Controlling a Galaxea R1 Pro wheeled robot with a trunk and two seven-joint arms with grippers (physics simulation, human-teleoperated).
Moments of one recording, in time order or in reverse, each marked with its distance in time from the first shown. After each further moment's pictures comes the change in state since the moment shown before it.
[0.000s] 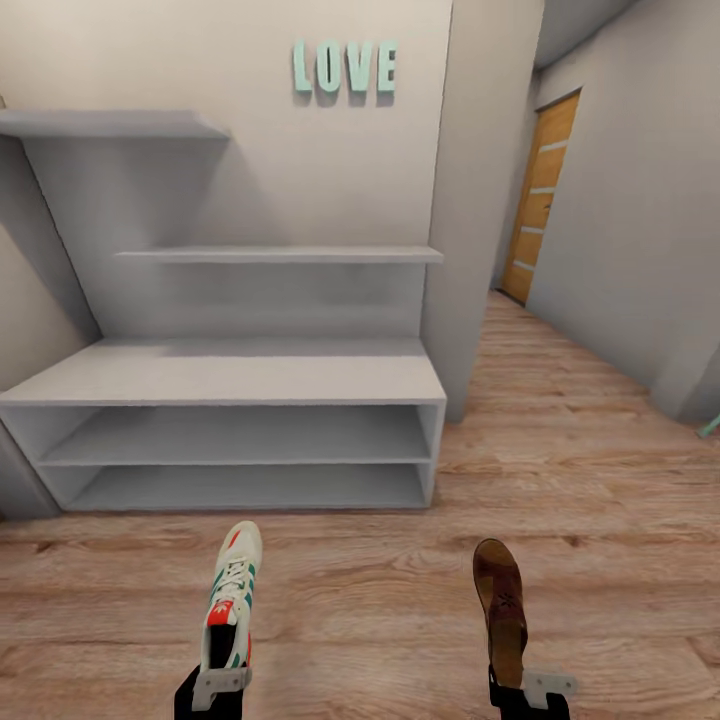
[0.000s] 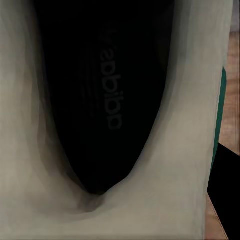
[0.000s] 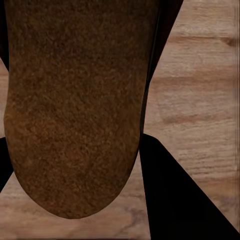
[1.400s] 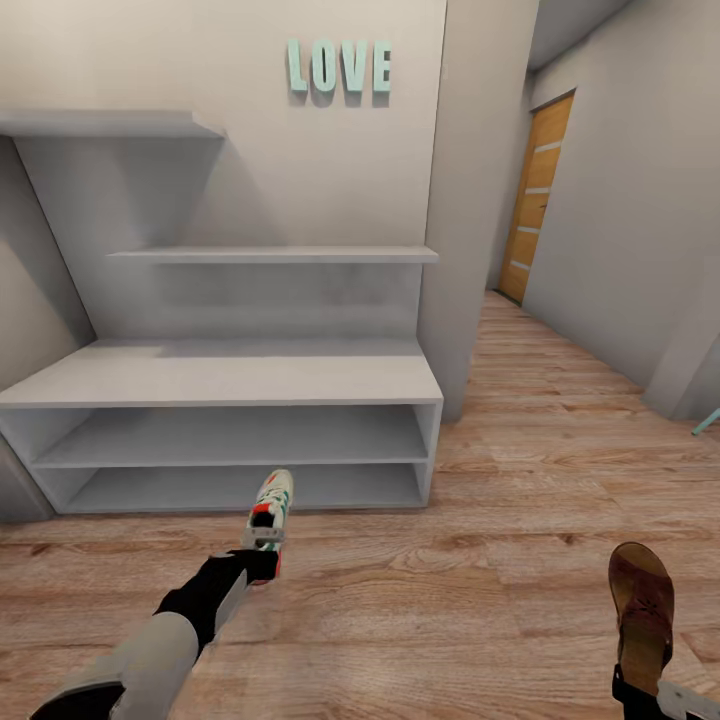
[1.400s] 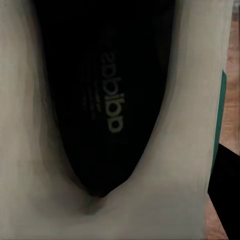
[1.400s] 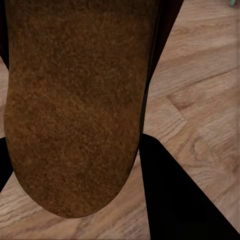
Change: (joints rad) left arm -0.453 -0.023 -0.022 -0.018 -0.017 0.813 -0.050; right arm 0.000 -0.249 -0.094 -0.006 -0.259 0.005 -0.001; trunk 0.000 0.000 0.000
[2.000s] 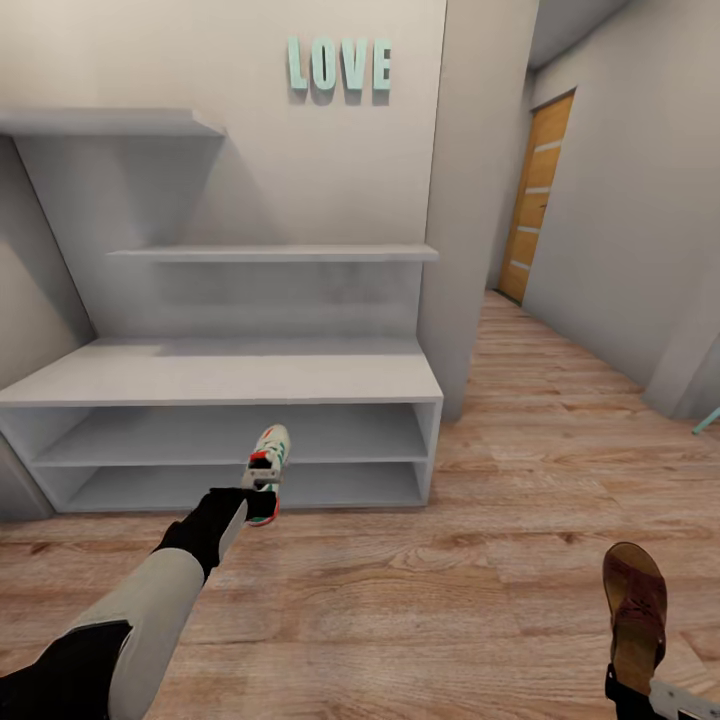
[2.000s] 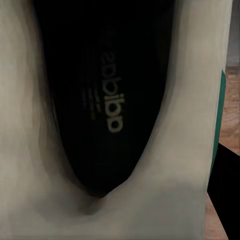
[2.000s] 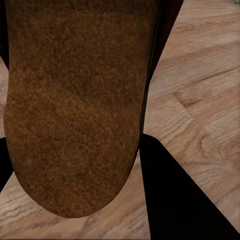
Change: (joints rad) left arm -0.156 0.005 0.002 -0.098 0.002 0.193 0.003; right arm 0.000 0.016 0.003 -0.003 0.000 0.000 -0.002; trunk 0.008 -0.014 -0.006
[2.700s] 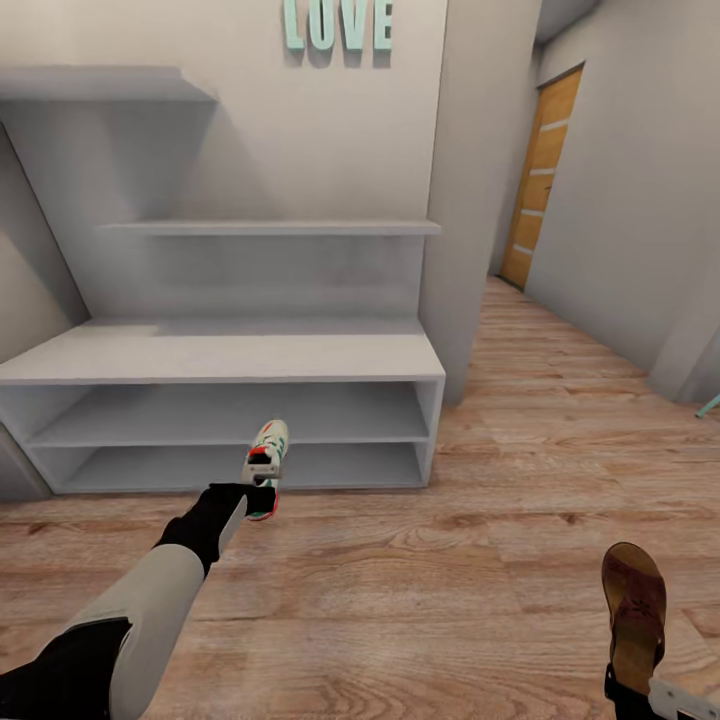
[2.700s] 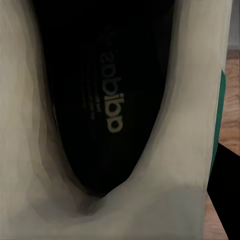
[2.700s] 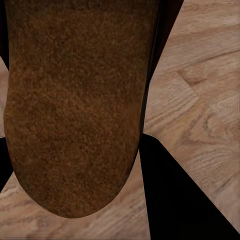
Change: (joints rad) left arm -0.009 0.001 -0.004 -0.012 -0.002 0.003 0.004; right arm 0.000 0.002 -0.002 0.001 0.000 0.000 0.001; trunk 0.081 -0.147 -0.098
